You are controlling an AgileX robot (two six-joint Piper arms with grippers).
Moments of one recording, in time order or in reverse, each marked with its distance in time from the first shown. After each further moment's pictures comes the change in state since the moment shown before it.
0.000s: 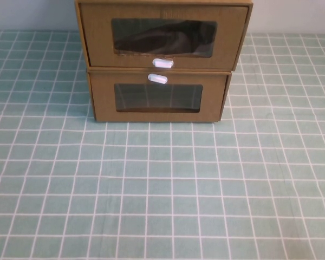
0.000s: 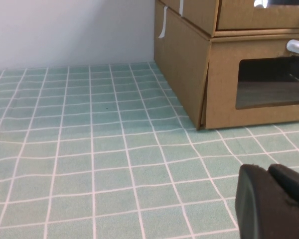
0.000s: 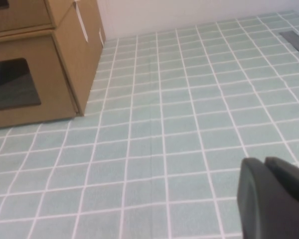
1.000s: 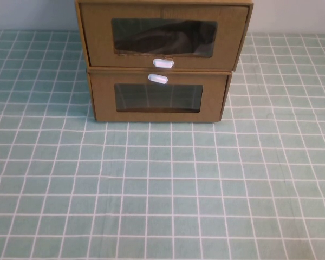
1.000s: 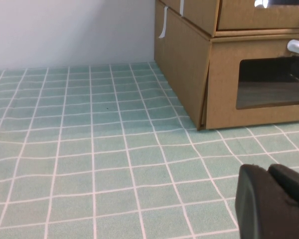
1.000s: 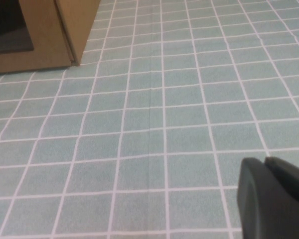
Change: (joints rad) right arm 0.010 -0.006 0.036 0.014 0.078 -0.052; left arm 0.000 -0.001 0.000 0.000 -0.002 0.000
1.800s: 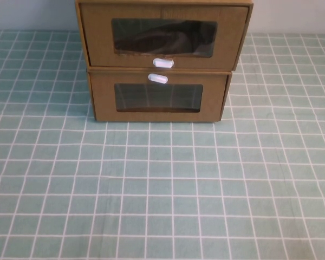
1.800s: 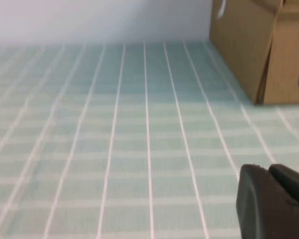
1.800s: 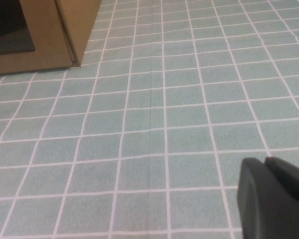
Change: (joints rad) right arm 0.000 0.000 0.000 0.004 0.000 0.000; left arm 0.122 -0.155 0.000 0.845 0.194 -0.828
